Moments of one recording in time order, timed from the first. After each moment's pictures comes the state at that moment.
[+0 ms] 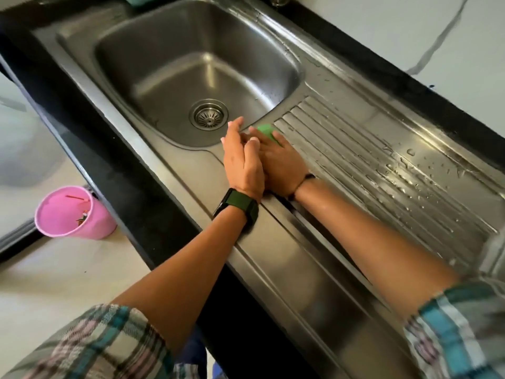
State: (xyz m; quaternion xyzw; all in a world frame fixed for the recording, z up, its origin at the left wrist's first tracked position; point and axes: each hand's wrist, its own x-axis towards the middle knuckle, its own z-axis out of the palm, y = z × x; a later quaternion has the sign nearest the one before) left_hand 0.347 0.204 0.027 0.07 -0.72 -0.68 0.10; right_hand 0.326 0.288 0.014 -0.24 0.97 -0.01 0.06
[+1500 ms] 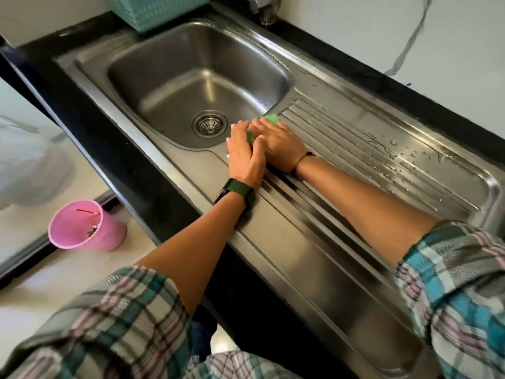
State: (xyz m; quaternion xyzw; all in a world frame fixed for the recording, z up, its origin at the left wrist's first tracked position) left_hand 0.356 0.202 0.041 0.00 -0.81 -0.59 0.02; right_hand 0.308 0.305 0.023 -0.18 0.98 -0.10 0.08
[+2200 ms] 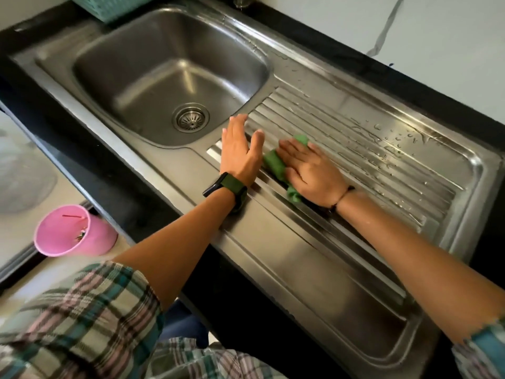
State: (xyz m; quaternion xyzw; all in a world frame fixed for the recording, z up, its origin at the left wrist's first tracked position) left_hand 0.352 0.218 0.033 -0.07 -0.85 -0.52 -0.01; right_hand 0.399 0.373 0.025 -0.13 0.98 -0.13 0.07
